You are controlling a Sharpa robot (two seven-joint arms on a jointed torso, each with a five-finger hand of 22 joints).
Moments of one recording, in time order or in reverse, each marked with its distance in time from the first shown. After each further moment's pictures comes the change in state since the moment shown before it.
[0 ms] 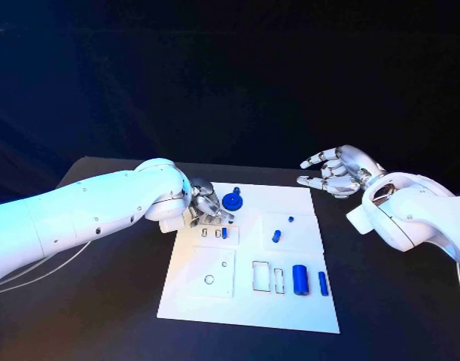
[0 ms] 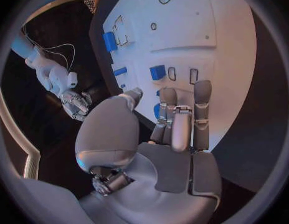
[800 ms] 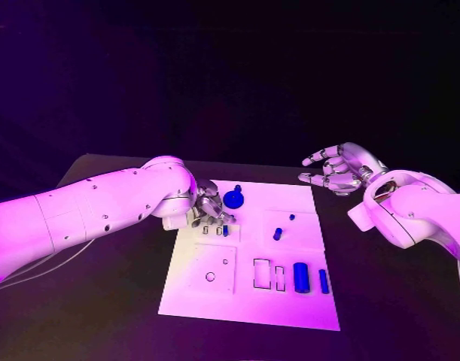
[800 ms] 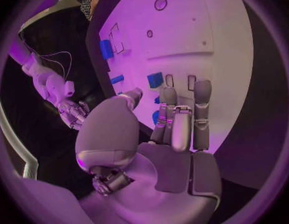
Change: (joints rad) left arm -0.001 0.030 -0.001 -0.018 -0.037 0.067 -0.032; left_hand -0.004 0.004 -0.005 0.000 0.000 0.000 0.000 0.007 0.005 -0.004 -0.003 -0.004 0.000 0.000 0.000 0.000 0.000 0.000 0.000 0.000 0.000 0.002; right arm 0.000 0.005 0.000 -0.008 0.004 0.001 -0.001; right_hand 0.004 0.004 0.008 -0.003 0.000 0.000 0.000 0.000 0.000 0.000 0.000 -0.004 -0.002 0.000 0.000 -0.004 0.001 0.000 0.000 0.000 -0.008 -0.004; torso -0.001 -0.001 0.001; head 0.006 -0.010
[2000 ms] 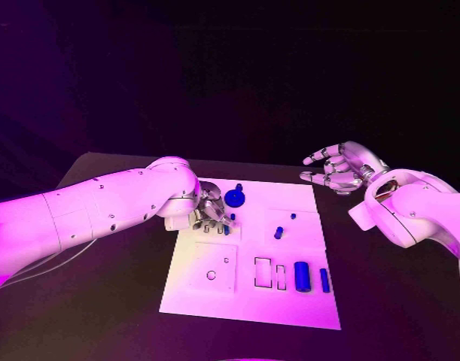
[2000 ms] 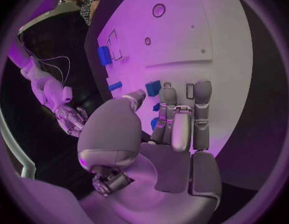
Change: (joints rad) left arm -0.002 0.018 -0.011 -0.012 -0.003 0.042 -0.016; left_hand 0.038 0.038 0.009 -0.003 0.000 -0.007 -0.007 0.014 0.022 0.000 0.000 0.004 0.004 0.000 0.000 0.000 0.000 0.000 0.000 0.000 0.009 0.014; right arm 0.000 0.002 0.000 0.000 0.001 0.001 0.001; right_hand 0.009 0.009 0.015 -0.010 0.000 0.000 0.000 0.004 0.001 0.000 0.000 0.000 0.000 0.000 0.000 0.000 0.000 0.000 0.000 0.000 0.000 0.000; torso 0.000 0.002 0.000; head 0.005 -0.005
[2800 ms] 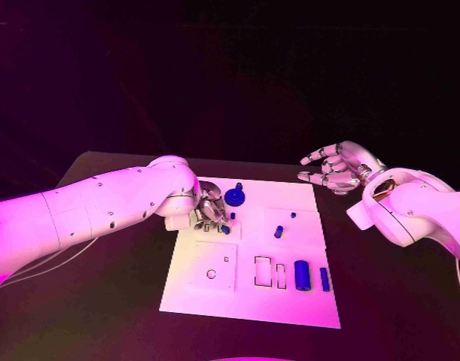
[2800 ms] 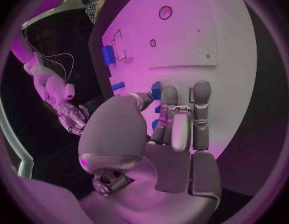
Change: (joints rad) left arm 0.000 -0.005 -0.001 -0.002 0.057 0.004 0.004; left_hand 0.179 0.003 0.253 0.031 -0.009 -0.036 -0.014 0.064 0.032 -0.002 -0.011 -0.014 -0.034 0.003 -0.011 0.000 0.000 0.000 -0.016 -0.009 0.016 0.009; right arm -0.001 0.008 0.000 0.000 0.000 0.012 -0.002; right_hand 0.000 0.000 0.005 0.000 0.000 0.000 0.000 0.000 0.001 -0.002 -0.002 -0.004 -0.009 0.000 0.000 -0.008 0.000 0.000 -0.007 0.000 -0.018 -0.011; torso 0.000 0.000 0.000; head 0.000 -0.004
